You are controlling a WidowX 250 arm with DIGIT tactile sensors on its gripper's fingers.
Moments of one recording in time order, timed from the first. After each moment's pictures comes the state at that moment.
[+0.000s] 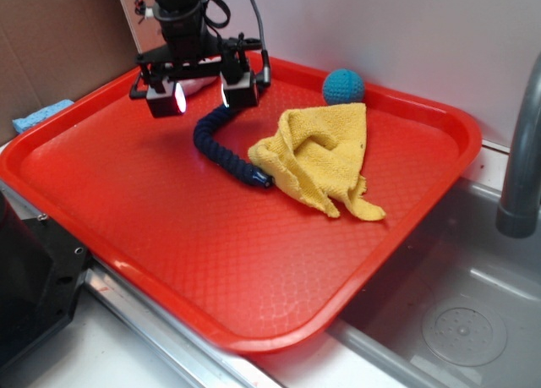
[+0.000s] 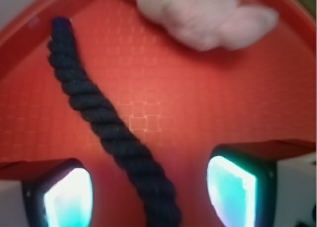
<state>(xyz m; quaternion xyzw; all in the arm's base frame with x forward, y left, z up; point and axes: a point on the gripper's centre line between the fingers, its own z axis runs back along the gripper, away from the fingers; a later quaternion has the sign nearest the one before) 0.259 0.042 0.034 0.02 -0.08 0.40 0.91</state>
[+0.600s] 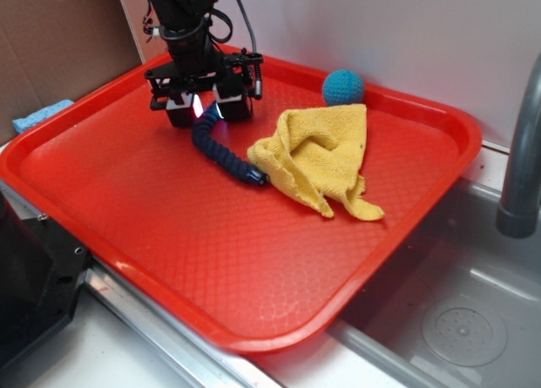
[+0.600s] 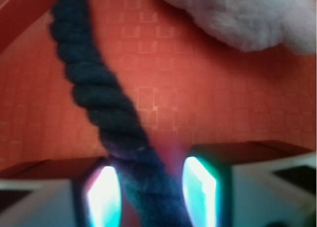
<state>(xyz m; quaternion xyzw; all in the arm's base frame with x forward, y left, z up) 0.268 0.046 0.015 -0.01 -0.08 0.39 0.92</state>
